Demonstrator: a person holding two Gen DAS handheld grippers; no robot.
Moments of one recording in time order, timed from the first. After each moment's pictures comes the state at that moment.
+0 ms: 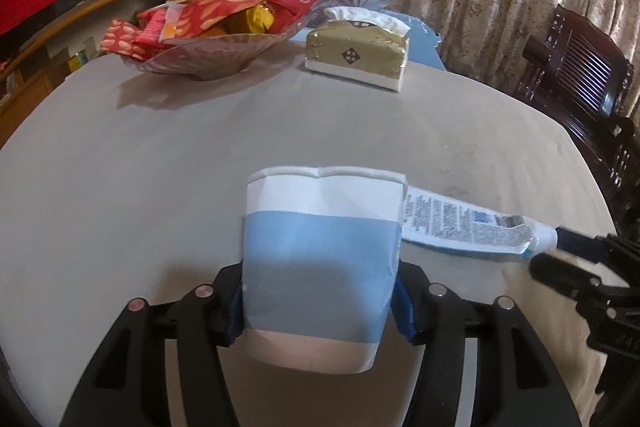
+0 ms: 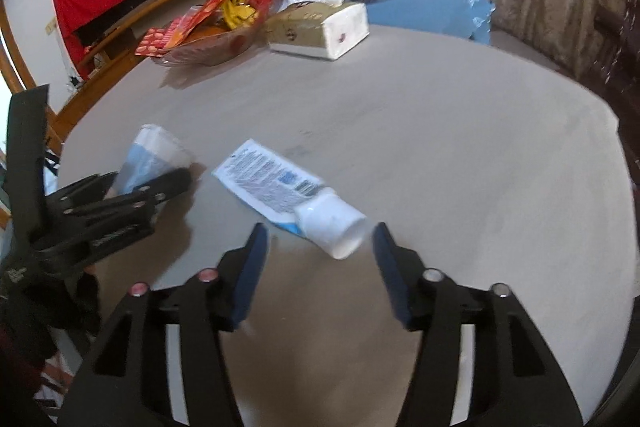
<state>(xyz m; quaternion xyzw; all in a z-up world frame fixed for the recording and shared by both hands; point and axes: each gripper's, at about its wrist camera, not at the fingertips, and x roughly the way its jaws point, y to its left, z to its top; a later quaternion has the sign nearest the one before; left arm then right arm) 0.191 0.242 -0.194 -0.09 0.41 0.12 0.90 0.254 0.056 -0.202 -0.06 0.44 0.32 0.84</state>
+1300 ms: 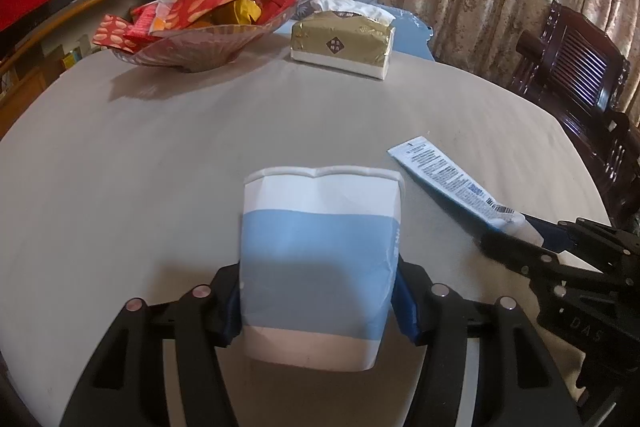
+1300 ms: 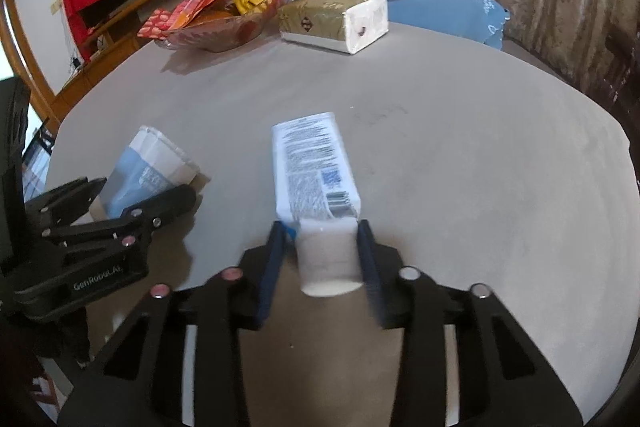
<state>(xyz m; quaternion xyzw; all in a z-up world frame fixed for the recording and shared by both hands) 0.190 0.229 -0.198 -0.09 0.42 0.11 0.90 0.253 0.080 -0.212 -0.08 0.44 0.34 0.83</state>
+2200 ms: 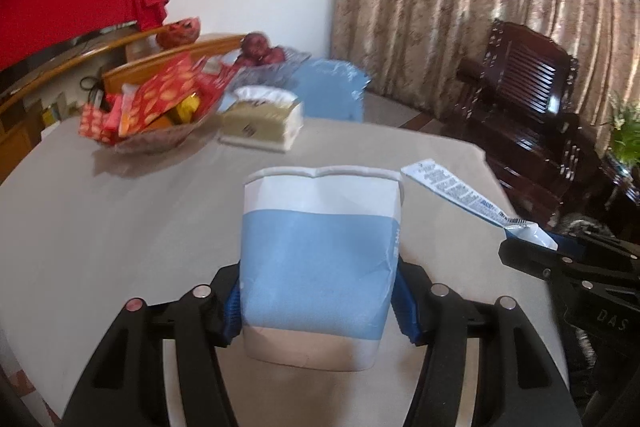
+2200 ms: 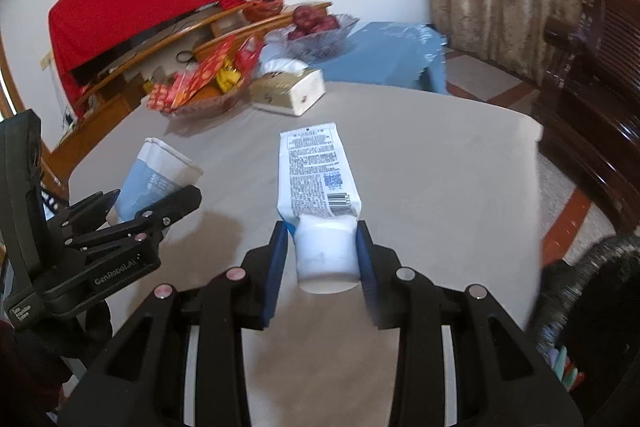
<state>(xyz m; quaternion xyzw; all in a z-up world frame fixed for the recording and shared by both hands) 0.155 0.144 -0.112 -0.05 0.33 0.04 0.94 0.196 -0.040 -0.115 -0.01 0.38 0.29 0.88</state>
